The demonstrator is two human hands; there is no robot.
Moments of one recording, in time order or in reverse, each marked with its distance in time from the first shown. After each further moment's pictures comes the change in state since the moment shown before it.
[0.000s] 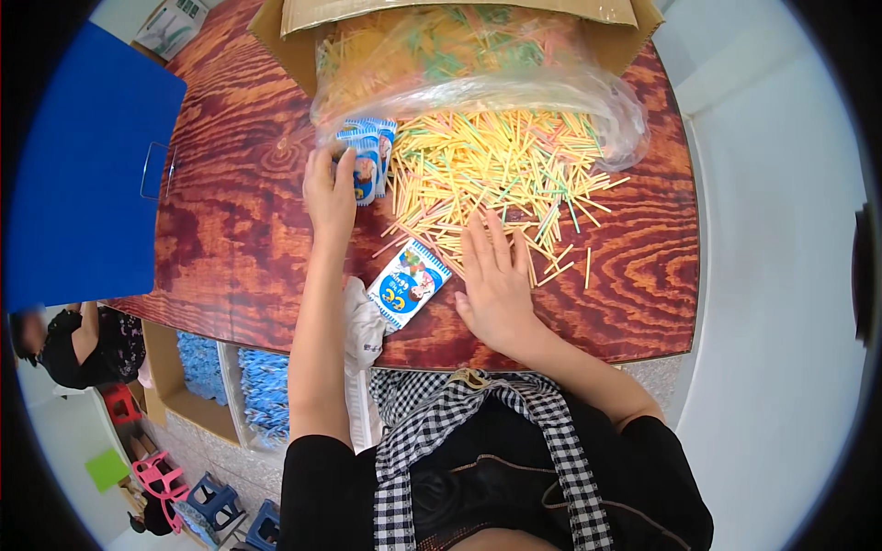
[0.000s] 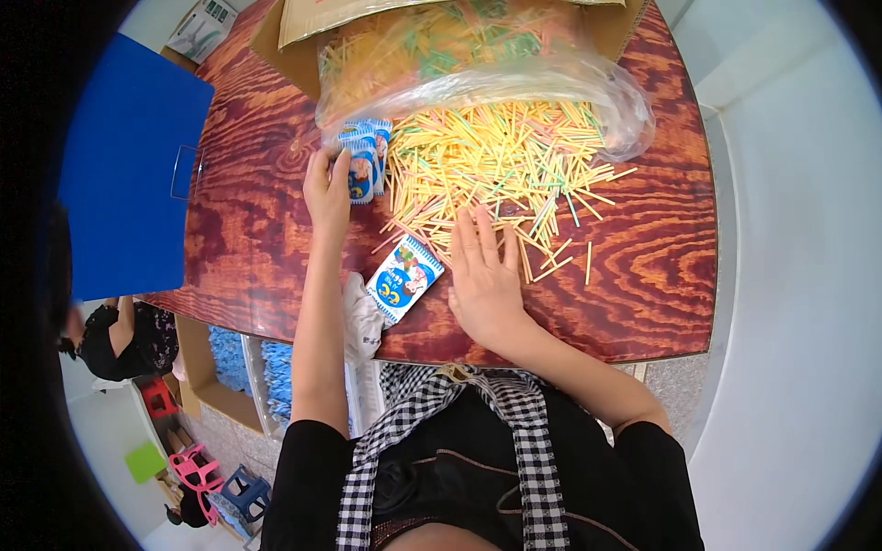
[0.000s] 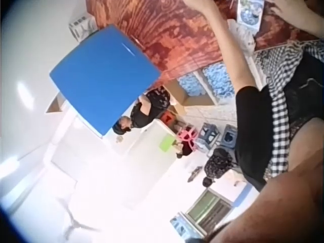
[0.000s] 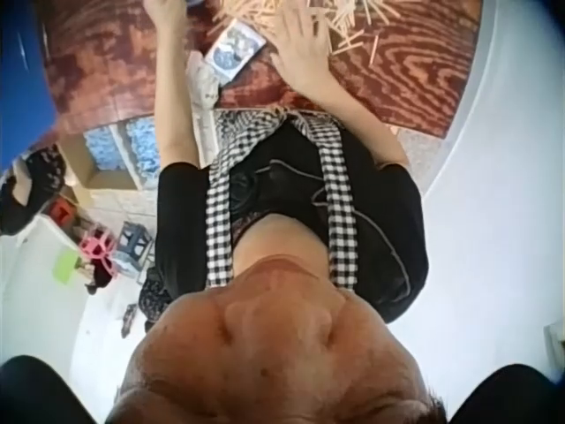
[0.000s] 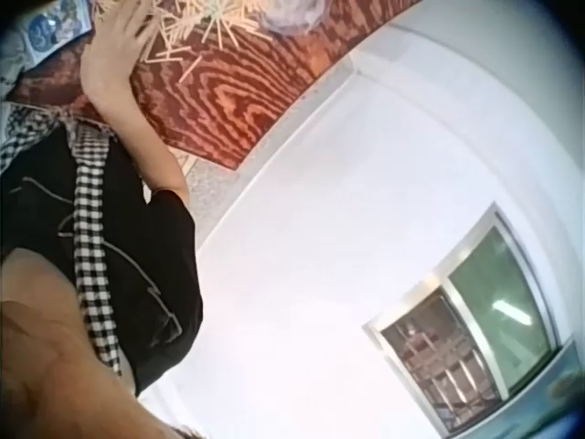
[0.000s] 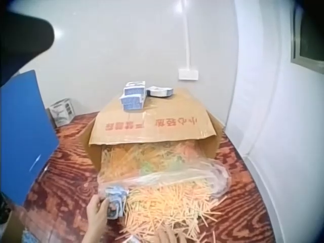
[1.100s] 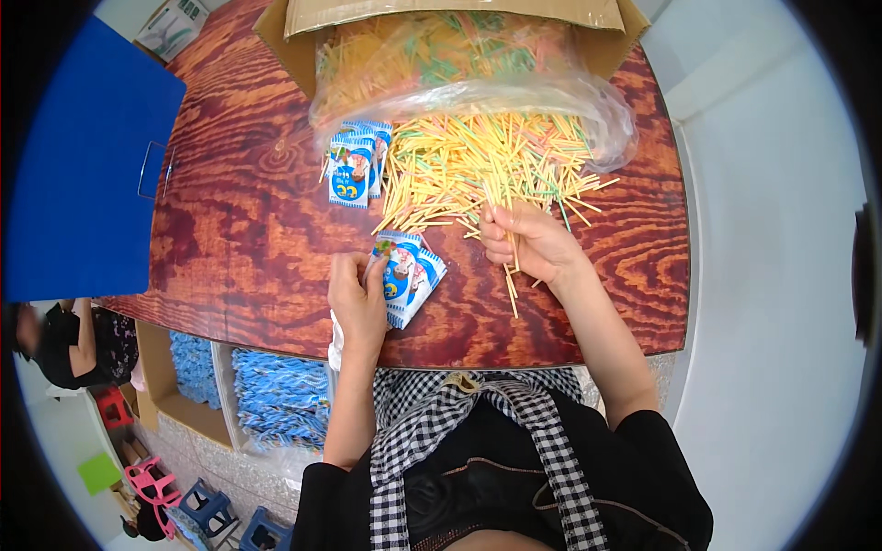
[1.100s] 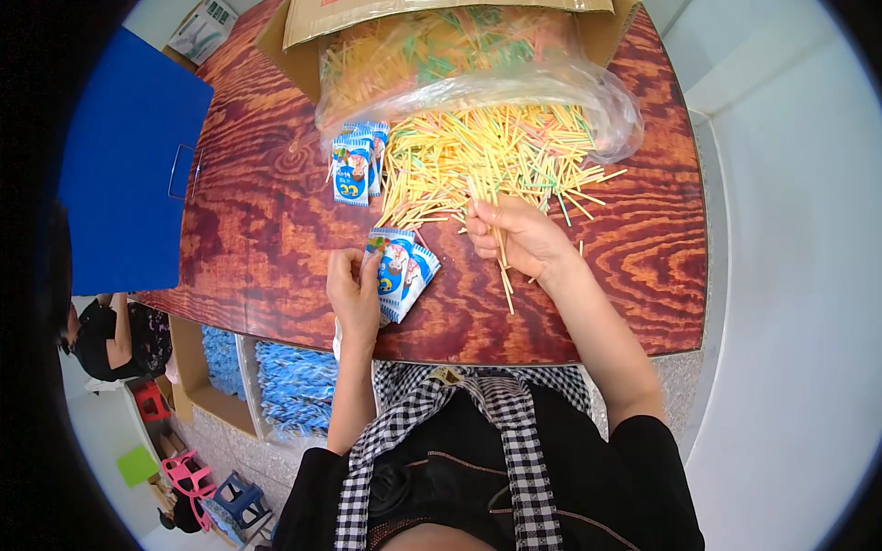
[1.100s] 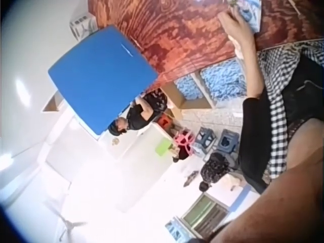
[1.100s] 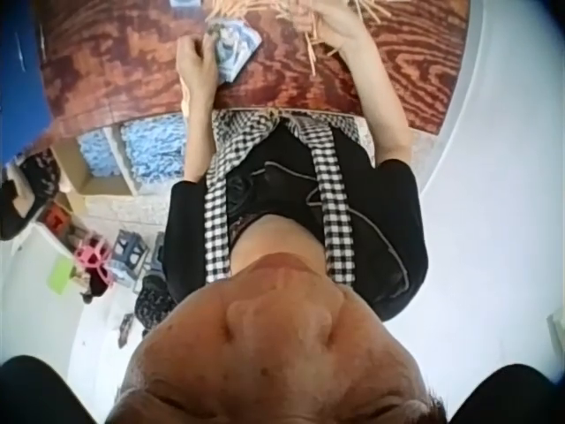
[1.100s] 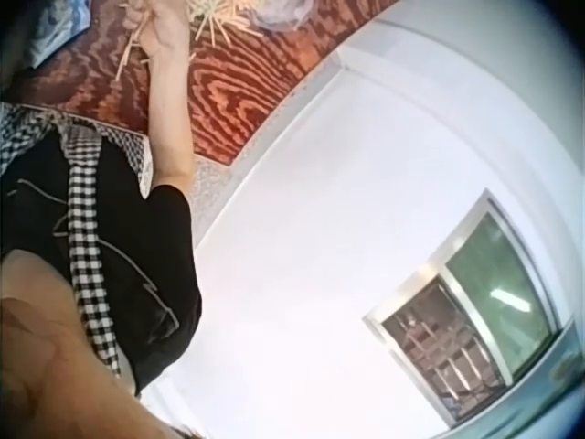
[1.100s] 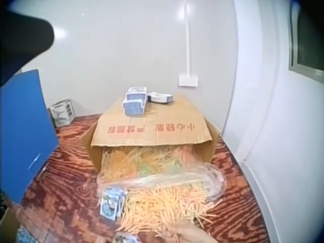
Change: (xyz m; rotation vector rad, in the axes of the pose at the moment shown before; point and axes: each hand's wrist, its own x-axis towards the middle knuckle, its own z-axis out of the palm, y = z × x) left_hand -0.132 0.047 -0.012 -0.005 0.051 -0.094; right_hand 0.039 0.088 -0.016 2.150 -0.495 0.490
